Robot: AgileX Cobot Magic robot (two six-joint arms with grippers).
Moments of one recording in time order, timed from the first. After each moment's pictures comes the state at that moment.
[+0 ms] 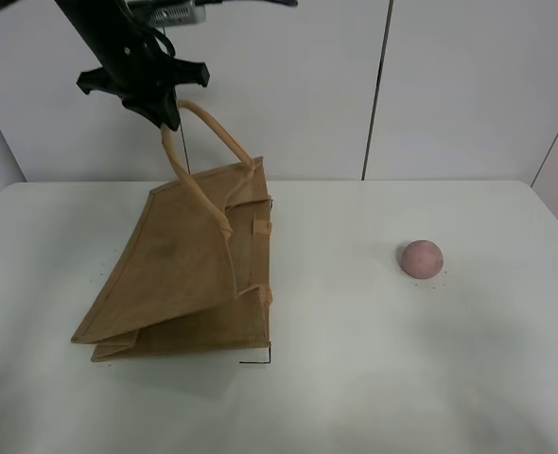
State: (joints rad) left arm -0.30 1.99 -2.12 0.00 1.17 -0.16; right arm 0.03 0.00 -0.49 0.03 1.03 -0.07
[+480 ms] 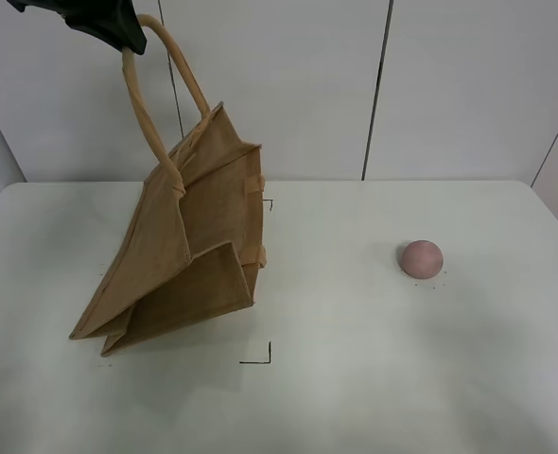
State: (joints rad) left arm -0.30 1.80 -2.12 0.00 1.17 -0.15; right arm 0.03 0.06 -0.51 0.02 1.02 -0.07
